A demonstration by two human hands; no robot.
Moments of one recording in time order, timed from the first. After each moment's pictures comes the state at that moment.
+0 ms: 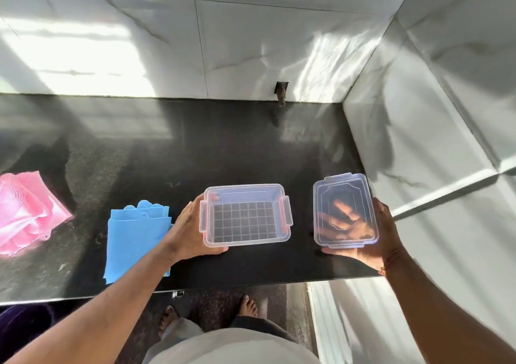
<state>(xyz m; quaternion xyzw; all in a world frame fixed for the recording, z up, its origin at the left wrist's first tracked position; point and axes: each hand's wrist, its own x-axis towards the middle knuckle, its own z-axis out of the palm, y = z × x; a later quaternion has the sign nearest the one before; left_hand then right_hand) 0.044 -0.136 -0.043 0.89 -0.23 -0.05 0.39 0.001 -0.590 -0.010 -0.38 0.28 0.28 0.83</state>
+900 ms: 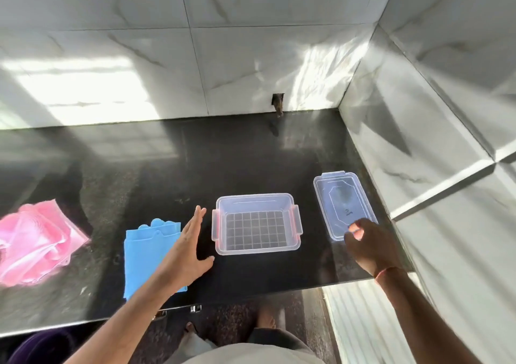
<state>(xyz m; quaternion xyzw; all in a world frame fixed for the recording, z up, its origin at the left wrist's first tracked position) 0.012 -0.089 -0.035 0.92 -0.09 -0.15 0.35 -0.030 -0.519 0.022 -0.93 0.26 0.09 0.23</state>
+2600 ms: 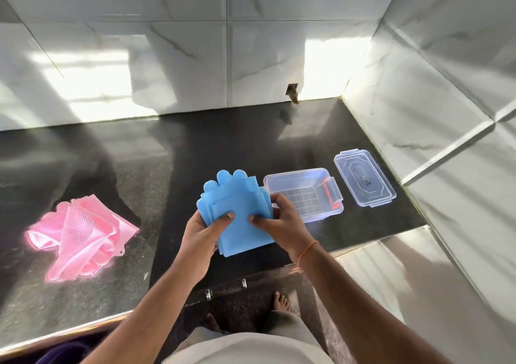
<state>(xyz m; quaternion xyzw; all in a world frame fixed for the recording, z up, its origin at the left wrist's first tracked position) -0.005 0.001 0.021 0.57 0.10 -0.21 0.78 -0.030 -0.199 0.046 -0.73 0.20 0.09 0.65</state>
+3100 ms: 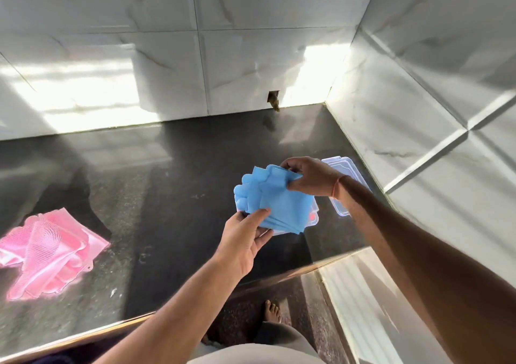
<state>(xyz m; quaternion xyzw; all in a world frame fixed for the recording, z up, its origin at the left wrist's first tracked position) -0.004 -0.151 0.060 0.47 0.23 -0.31 0.80 0.063 -0.369 0.115 -0.94 0.02 0.15 0.29</state>
